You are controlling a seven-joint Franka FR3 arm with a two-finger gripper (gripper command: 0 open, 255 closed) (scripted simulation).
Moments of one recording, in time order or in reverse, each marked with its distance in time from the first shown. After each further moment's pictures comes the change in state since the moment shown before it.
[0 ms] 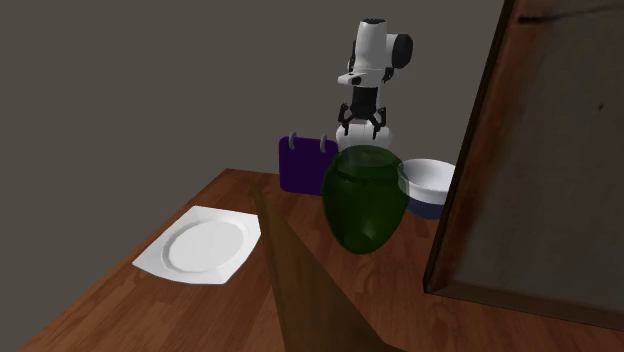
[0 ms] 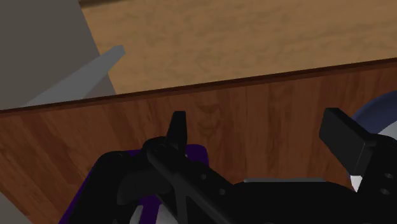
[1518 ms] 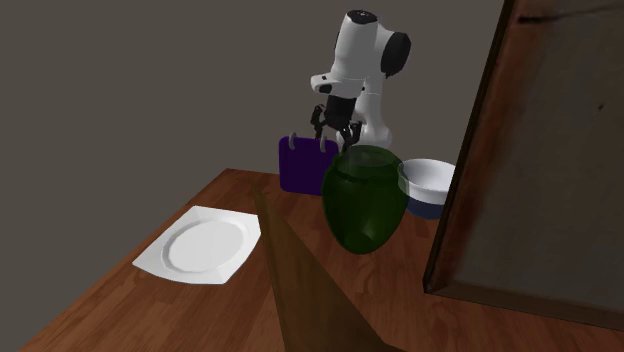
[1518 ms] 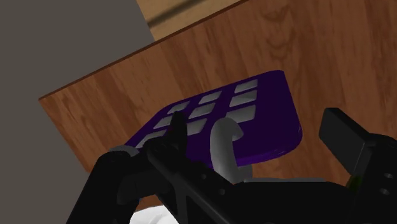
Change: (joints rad) arm -0.110 0.578 0.043 0.534 -0.180 -0.157 0.185
